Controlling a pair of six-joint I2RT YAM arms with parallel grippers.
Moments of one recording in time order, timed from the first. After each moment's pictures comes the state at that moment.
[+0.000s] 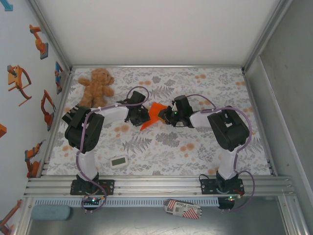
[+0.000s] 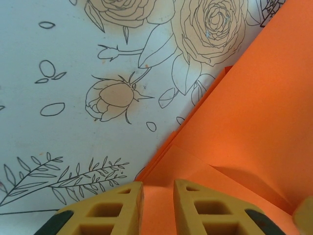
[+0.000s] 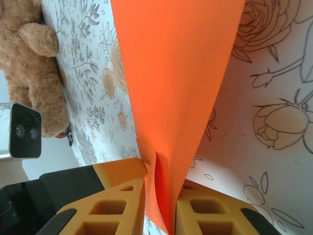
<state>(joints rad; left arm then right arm) -0.61 1.91 1.17 -0.40 0.16 -0.91 0.52 1.93 0.94 0.27 -0.55 1.16</state>
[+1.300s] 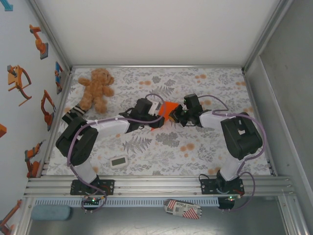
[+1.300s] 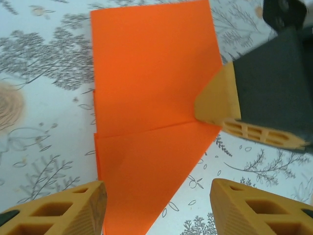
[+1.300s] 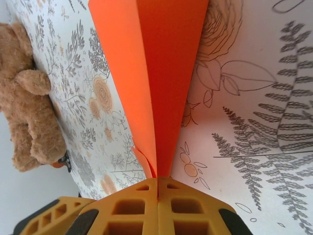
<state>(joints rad) -0.80 1.74 0.98 -0.02 0.10 -0.28 0.43 1.75 0.88 0.05 -0.48 1.19</state>
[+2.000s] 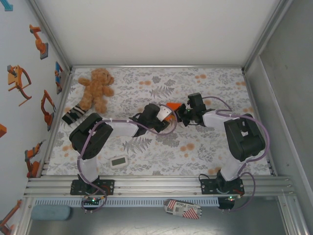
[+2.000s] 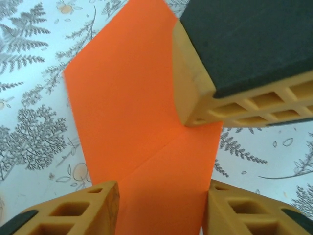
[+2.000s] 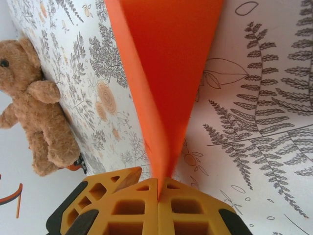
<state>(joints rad) -0.86 1.89 0.98 0.23 0.00 0.14 0.39 1.72 0.88 0.01 -0.53 1.26</state>
